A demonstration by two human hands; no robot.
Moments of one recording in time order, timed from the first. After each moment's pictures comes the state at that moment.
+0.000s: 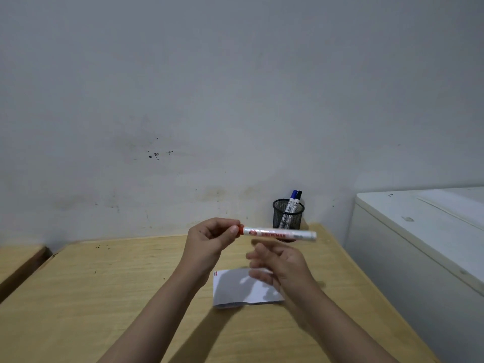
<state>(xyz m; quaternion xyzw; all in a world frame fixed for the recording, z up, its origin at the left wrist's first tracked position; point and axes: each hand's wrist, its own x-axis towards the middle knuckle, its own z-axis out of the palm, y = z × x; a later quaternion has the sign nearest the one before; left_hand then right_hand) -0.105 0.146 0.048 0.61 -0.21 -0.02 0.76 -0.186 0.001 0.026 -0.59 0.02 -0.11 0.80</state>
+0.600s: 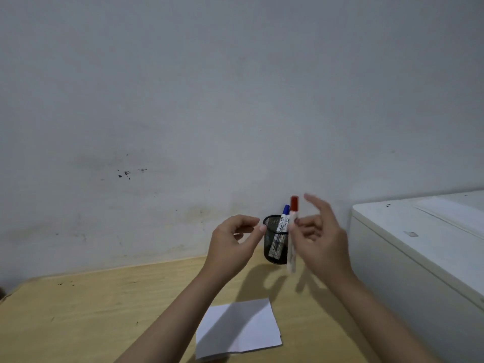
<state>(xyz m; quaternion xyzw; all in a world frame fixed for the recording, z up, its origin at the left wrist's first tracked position) -0.049 0.062 0.053 0.73 -0.27 0.08 0.62 -0.125 -0.092 0.051 -0.76 0.03 -0.47 0.46</state>
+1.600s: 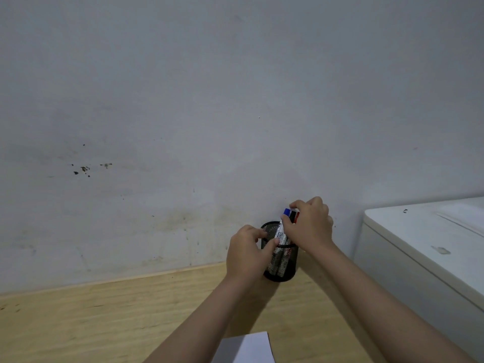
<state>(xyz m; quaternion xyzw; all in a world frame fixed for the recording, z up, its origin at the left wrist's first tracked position) 0.026 -0.021 -0.001 0.82 -0.23 0.14 0.51 0.011 -0.160 0.028 -0.90 0.24 -0.30 0.19</state>
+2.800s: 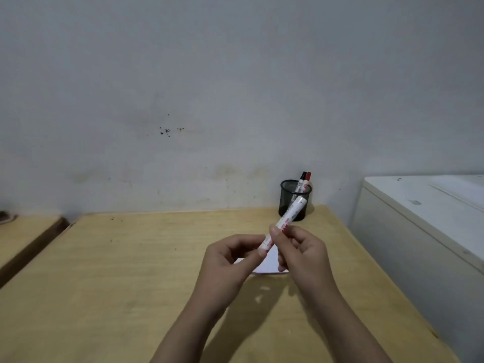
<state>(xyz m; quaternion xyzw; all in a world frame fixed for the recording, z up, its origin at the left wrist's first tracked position) -0.200 0.158 0.035 0.66 -0.19 -0.06 0.72 -0.226 0.025 0.033 -0.68 0.08 -0.24 0.69</state>
